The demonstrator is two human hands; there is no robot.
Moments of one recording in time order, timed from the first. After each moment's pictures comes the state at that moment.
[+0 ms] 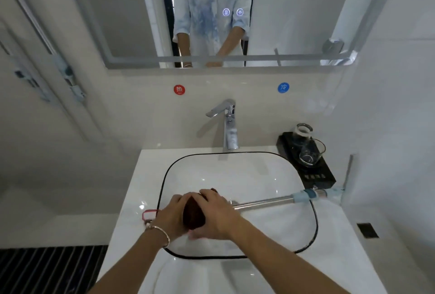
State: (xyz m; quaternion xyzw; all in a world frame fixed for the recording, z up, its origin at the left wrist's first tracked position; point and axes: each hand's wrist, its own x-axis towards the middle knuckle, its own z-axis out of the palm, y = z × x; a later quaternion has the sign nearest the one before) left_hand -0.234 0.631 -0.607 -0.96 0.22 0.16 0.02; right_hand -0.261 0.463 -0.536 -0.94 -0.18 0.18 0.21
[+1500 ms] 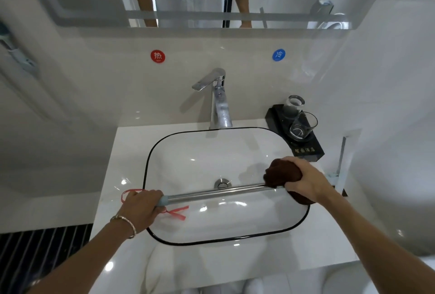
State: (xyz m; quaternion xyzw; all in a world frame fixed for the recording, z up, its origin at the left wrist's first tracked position) left_hand -0.217 0.692 -0.622 -0.96 0.22 0.10 -0.09; right_hand -0.264 0.260 -0.547 -0.93 0.10 0.09 0.34
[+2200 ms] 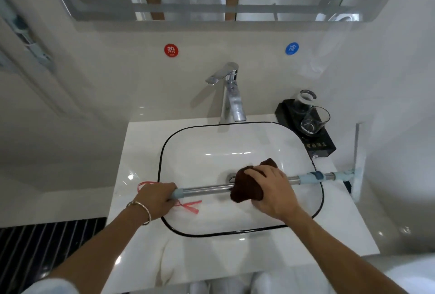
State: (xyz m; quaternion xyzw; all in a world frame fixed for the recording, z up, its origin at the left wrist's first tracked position) left_hand -0.210 0.693 -0.608 -0.96 0.23 0.14 -0.07; right_hand -0.278 0.368 -0.598 -0.98 -0.10 -0.08 0.16
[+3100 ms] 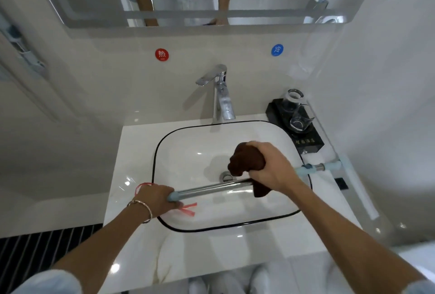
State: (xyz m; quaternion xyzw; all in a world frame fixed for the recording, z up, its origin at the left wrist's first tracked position) left_hand -0.216 0.676 -0.600 -0.96 0.20 0.19 0.03; right_hand -0.259 0.361 -0.531 -0.94 0.03 0.00 0.33
